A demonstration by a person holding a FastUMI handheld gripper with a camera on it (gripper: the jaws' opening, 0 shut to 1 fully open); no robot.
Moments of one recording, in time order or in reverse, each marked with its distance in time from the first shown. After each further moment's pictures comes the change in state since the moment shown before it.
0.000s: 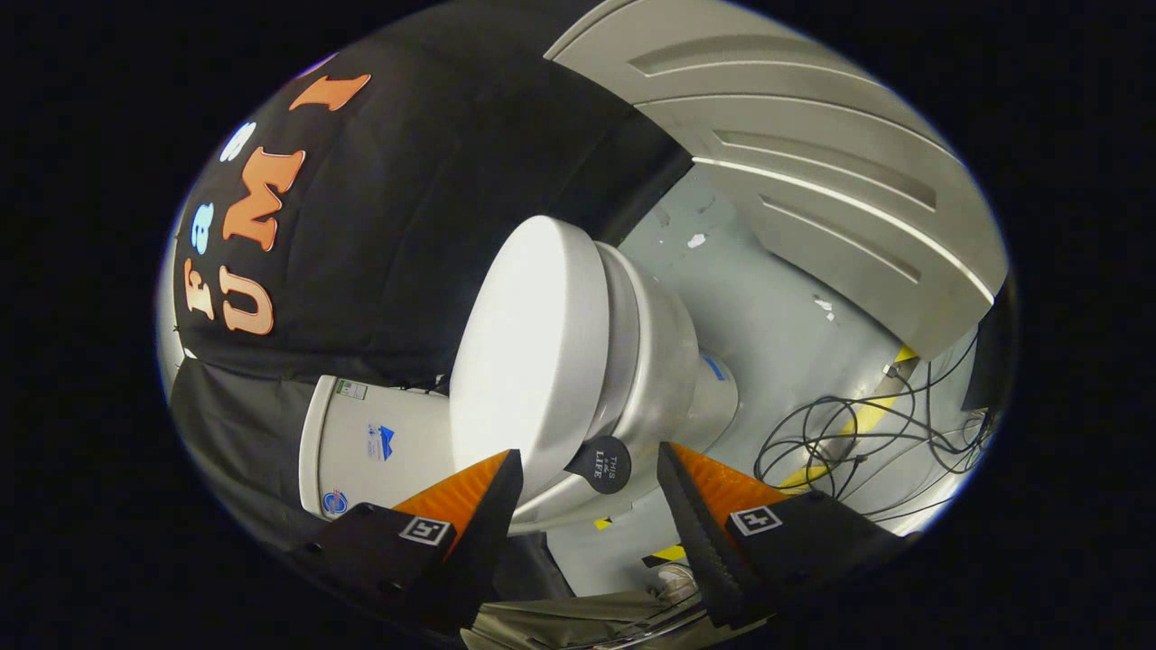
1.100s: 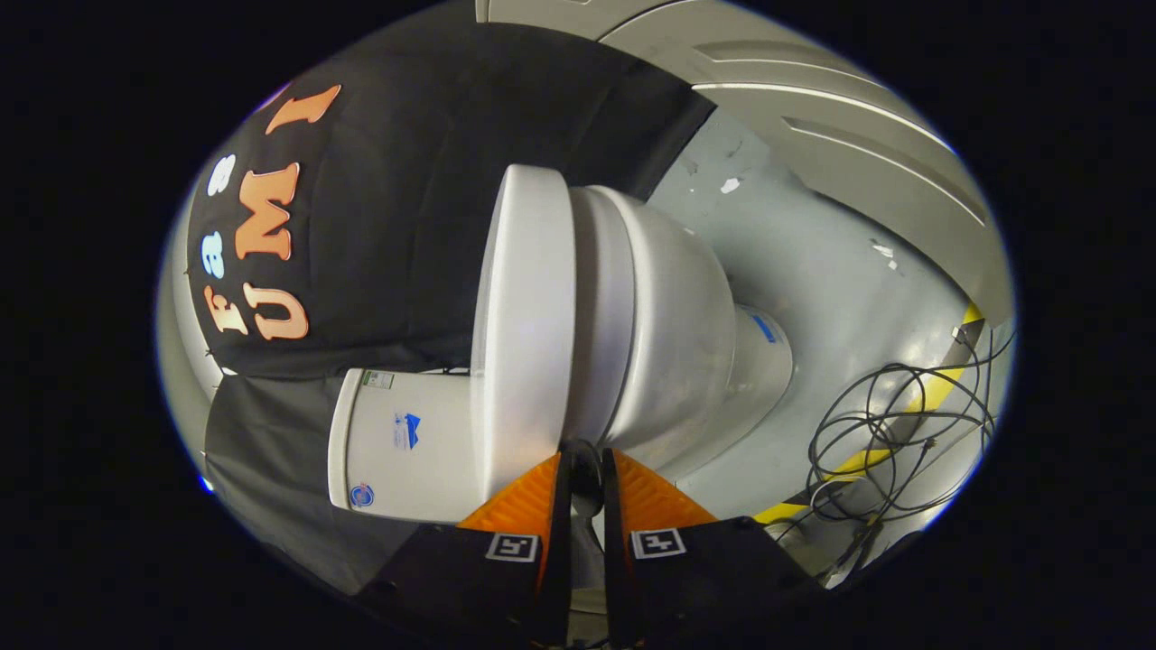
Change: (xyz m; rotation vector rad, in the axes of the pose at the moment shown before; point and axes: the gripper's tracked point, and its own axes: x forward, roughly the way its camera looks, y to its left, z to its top) arm 0.039 -0.007 -0.012 0.107 0.127 0.217
